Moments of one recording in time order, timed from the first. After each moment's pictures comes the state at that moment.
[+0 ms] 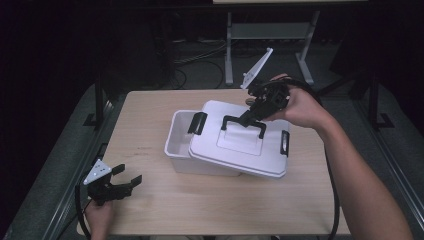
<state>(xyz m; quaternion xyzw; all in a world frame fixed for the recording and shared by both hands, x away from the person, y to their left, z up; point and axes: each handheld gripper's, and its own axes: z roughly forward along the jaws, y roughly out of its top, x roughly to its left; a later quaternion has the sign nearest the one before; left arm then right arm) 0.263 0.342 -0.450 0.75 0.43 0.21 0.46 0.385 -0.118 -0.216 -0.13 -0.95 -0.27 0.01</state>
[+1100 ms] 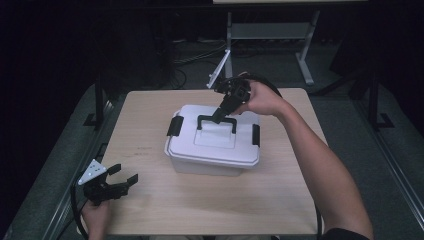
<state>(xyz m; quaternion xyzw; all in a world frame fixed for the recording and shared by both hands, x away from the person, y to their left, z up) 0.262 0.352 -0.449 0.73 0.44 0.21 0.47 0.441 -0.047 -0.249 -0.09 -0.96 -0.26 0.06</state>
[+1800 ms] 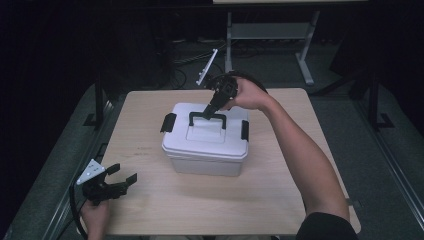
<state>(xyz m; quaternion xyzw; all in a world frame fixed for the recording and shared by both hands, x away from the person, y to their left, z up) 0.262 0.356 -0.449 0.73 0.45 0.22 0.47 0.473 -0.021 -0.265 -0.08 -0.96 -0.25 0.08</state>
